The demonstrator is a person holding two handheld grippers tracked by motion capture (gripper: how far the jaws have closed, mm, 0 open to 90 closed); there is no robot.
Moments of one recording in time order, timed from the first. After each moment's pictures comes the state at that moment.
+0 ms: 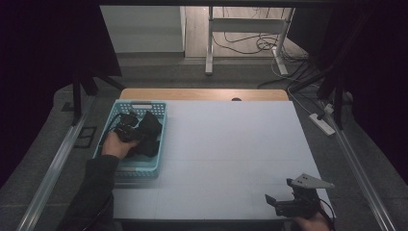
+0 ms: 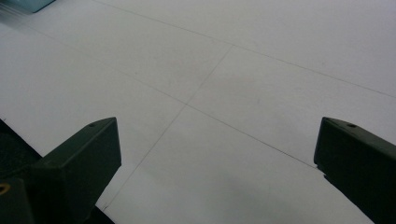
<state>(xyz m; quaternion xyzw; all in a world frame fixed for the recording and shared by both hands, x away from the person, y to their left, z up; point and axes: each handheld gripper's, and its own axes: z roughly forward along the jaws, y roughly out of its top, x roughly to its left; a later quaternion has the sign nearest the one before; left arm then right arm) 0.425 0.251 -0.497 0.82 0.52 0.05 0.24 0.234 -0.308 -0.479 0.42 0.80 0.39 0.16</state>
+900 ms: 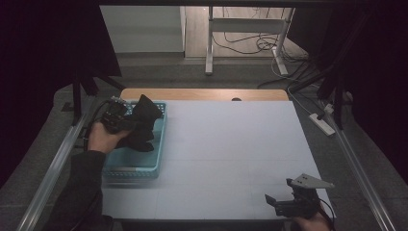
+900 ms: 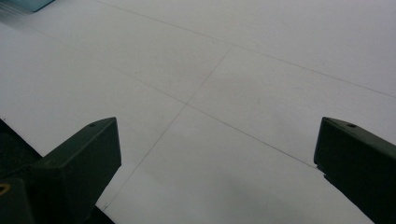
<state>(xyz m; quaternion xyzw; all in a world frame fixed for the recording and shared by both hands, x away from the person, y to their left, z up) 0.404 0.266 -0.425 0.82 0.47 0.10 0.31 0.234 -0.307 -0.479 0.42 0.80 0.39 0.16</state>
